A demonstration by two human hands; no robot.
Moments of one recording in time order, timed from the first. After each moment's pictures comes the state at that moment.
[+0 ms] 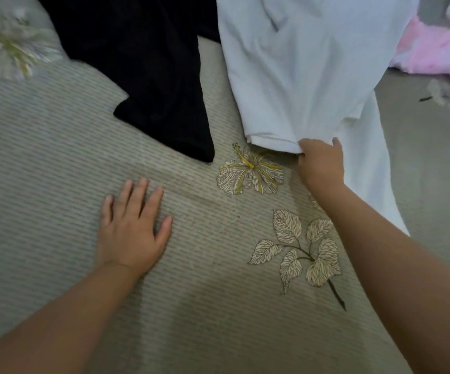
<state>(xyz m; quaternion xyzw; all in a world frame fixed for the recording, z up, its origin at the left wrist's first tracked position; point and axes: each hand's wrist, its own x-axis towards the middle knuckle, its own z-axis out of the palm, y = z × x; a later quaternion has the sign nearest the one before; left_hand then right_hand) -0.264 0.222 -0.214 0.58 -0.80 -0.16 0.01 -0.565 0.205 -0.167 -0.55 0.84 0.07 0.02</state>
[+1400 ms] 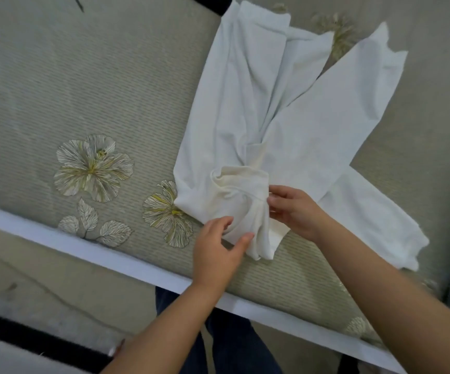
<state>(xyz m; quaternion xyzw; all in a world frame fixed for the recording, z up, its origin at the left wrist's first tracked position) -0.179 0.641 -0.097 0.62 -0.59 -0.47 0.20 -0.353 0.620 -0.092 -0.14 0.59 -0.37 0.70</state>
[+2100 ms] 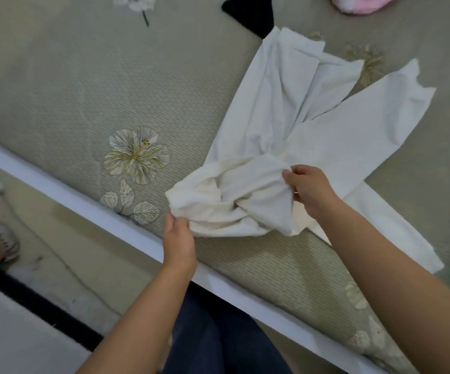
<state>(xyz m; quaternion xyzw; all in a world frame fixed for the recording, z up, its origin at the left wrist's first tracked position) -0.120 0.629 -0.073 0.71 -0.16 -0.55 0.41 -0.332 0.583 -0.065 -0.23 0.75 -0.30 0.53</state>
